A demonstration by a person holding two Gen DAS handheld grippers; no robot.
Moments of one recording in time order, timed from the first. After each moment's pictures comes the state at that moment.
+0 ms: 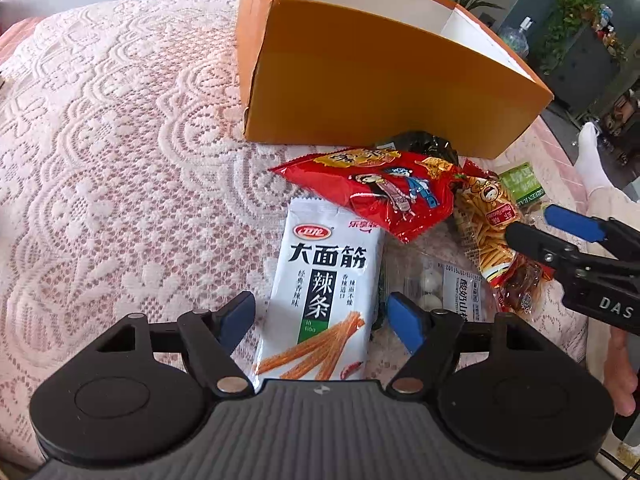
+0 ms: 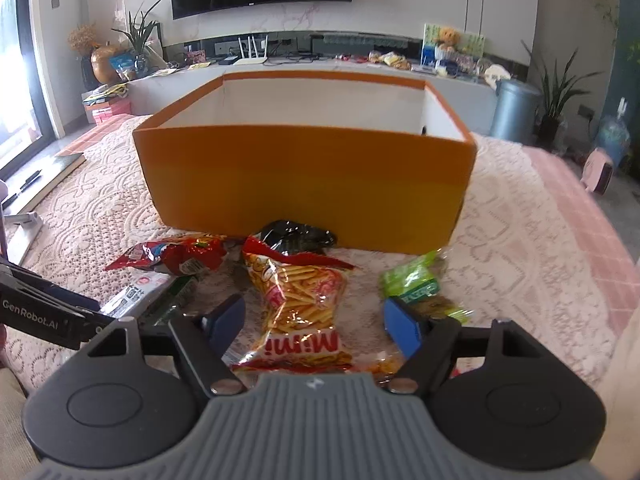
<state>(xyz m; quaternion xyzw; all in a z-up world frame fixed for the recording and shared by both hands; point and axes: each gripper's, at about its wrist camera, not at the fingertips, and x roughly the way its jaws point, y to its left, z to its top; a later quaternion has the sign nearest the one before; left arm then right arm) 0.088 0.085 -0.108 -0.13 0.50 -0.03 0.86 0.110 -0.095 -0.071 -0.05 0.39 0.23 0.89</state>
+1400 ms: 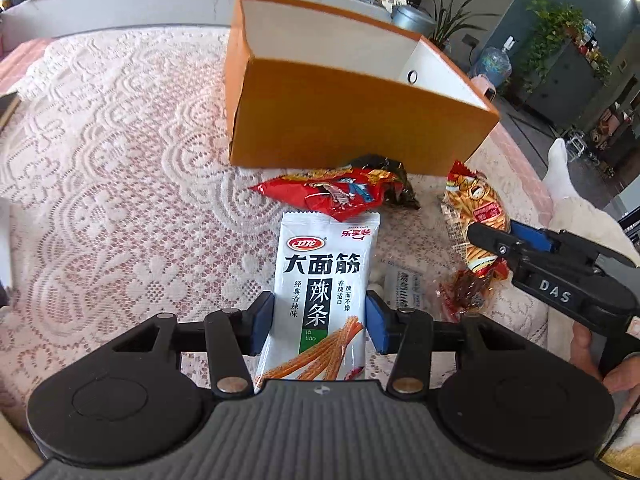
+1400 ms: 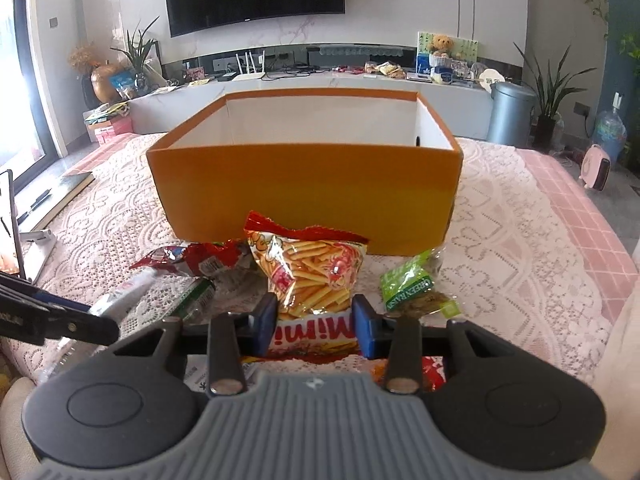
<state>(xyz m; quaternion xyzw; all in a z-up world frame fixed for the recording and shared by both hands) 0.058 0.065 -0.058 -0.14 0.47 -0.03 0.87 0.084 -0.104 -0.055 -0.03 0.37 0.23 0.90</state>
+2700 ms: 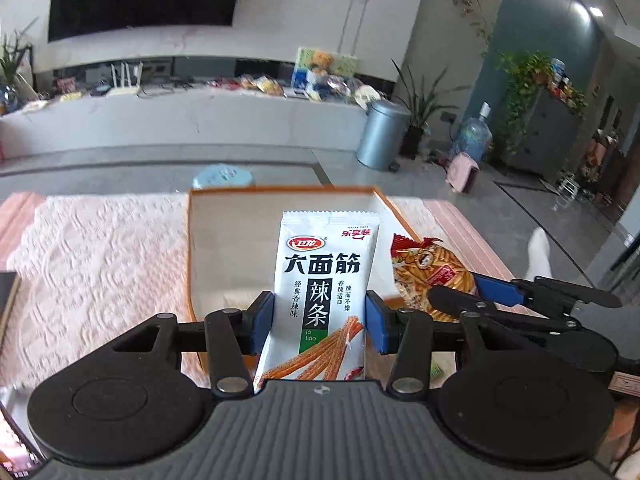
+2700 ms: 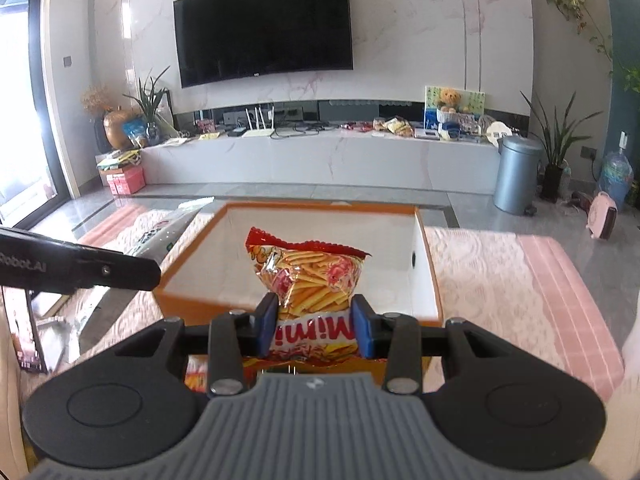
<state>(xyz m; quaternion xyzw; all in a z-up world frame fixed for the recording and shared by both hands) 0.135 0.035 0.053 -0.08 0.33 -0.02 0.94 0.149 -0.105 0.043 -0.01 0.30 0.25 0.92</state>
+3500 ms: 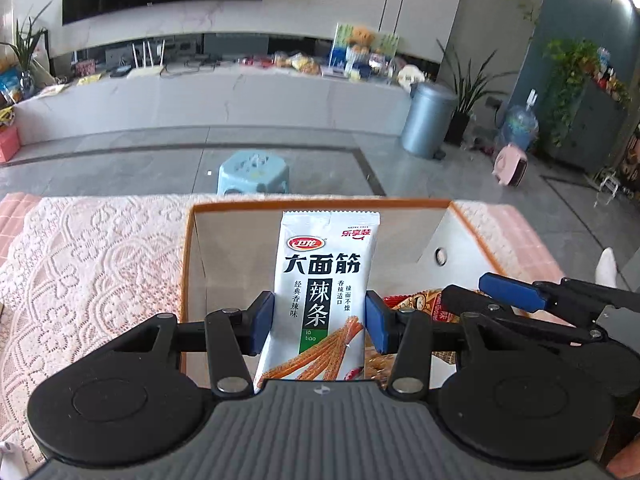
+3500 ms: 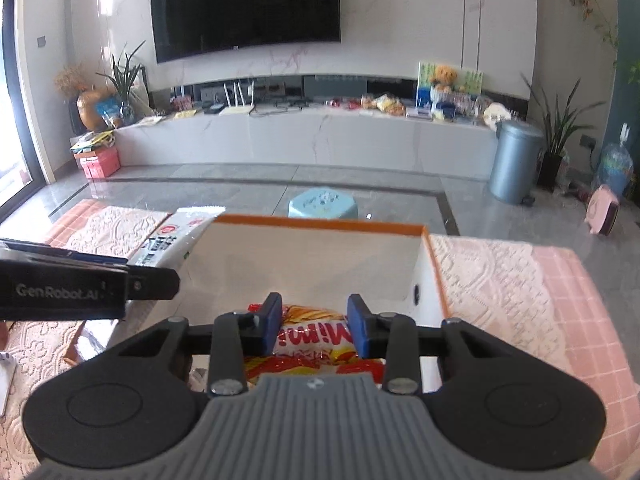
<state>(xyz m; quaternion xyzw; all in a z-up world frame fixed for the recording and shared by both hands) 0.235 0.057 0.009 -0.07 0.38 0.03 0.92 0.279 -0.049 0.005 -0.02 0.35 0.22 0.91</state>
